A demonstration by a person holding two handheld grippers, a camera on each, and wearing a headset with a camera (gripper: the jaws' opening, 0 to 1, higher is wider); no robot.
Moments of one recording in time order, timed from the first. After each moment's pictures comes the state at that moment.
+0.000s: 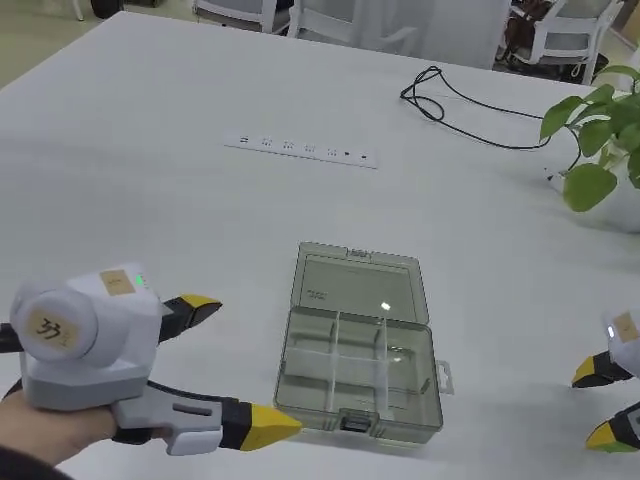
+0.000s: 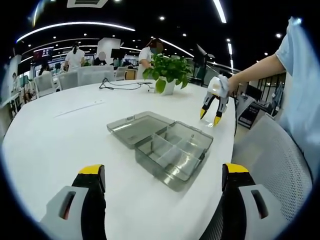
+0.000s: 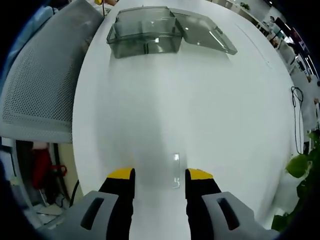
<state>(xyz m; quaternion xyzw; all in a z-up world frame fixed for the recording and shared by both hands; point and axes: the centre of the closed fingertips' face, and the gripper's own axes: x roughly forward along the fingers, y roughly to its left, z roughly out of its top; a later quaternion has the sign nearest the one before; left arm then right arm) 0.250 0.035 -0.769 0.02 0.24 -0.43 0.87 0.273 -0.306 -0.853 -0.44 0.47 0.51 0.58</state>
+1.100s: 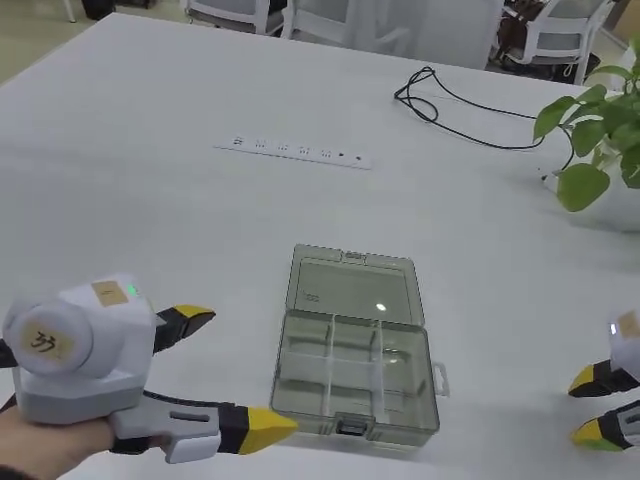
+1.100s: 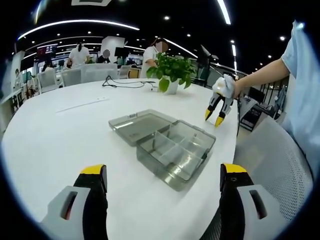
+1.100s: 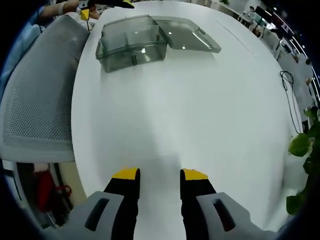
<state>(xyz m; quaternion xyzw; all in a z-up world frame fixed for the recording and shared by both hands) 0.252 0.036 -0.777 0.01 0.24 -0.42 0.88 0.270 -0.295 -0.844 -0.37 0.47 0.47 0.65</state>
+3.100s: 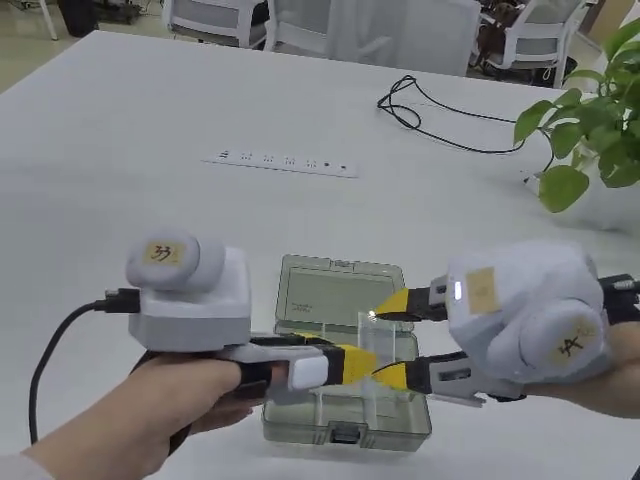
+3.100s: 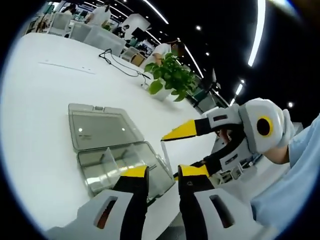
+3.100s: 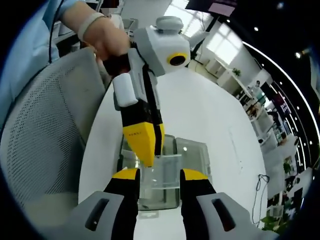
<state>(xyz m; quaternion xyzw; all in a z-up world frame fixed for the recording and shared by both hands) 0.264 -0.055 -0.742 -0.23 0.34 -0.43 0.81 0.260 -0.061 -0.742 -0.45 0.18 0.55 0.67</state>
